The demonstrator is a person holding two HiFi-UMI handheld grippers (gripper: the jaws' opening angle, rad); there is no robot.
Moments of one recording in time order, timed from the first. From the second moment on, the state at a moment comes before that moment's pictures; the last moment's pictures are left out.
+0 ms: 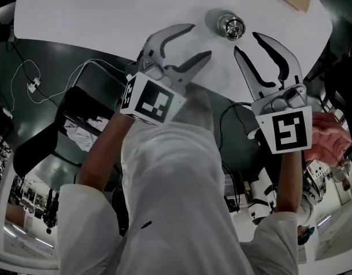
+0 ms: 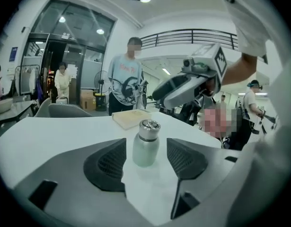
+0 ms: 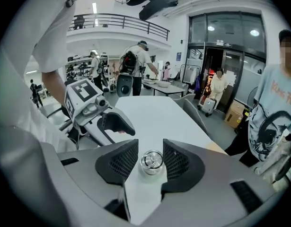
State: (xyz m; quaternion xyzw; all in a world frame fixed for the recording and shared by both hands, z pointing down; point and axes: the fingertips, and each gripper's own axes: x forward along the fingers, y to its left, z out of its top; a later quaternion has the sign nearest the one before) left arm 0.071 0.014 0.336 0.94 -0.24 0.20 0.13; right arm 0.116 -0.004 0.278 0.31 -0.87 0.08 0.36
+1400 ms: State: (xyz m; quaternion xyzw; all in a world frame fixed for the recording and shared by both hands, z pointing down) left arm 0.157 -0.014 0.411 0.97 -0.12 0.19 0.00; right arm 0.117 0.001 0.339 -0.06 -0.82 -0.09 0.57
